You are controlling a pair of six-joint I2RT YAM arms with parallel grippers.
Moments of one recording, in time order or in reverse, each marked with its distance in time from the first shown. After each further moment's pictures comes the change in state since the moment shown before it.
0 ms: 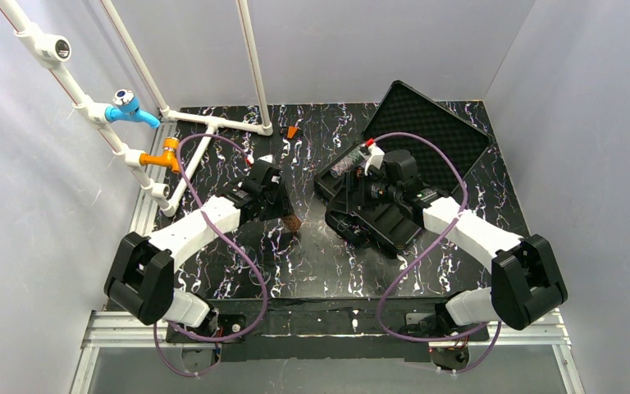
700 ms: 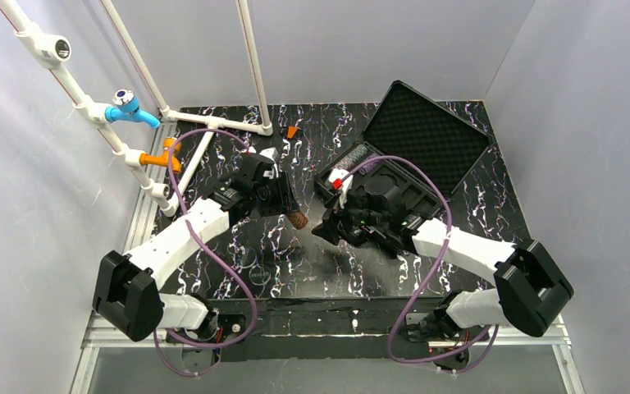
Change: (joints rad) left arm 0.000 -0.097 0.063 -0.081 0.153 0.055; right arm 0.239 -0.057 -0.159 0.294 0.062 -0.482
